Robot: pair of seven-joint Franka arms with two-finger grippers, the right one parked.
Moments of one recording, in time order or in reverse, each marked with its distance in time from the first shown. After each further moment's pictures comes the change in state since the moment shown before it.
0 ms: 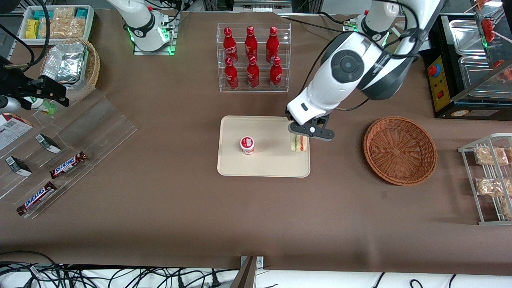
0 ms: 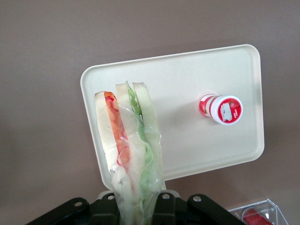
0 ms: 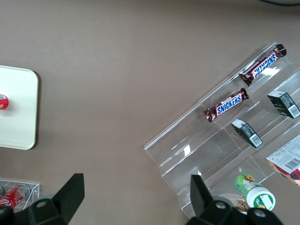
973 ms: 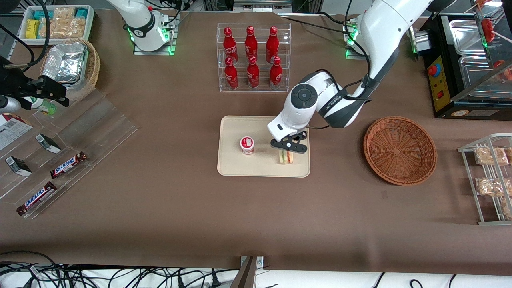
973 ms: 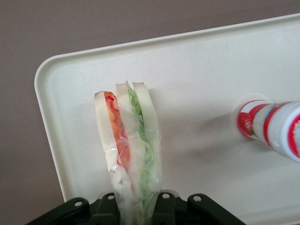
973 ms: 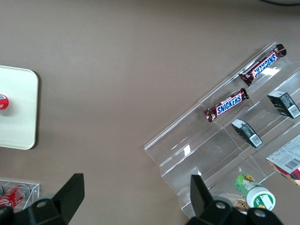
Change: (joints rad) arm -0.063 0.241 0.000 -0.057 0.309 0.233 -0.216
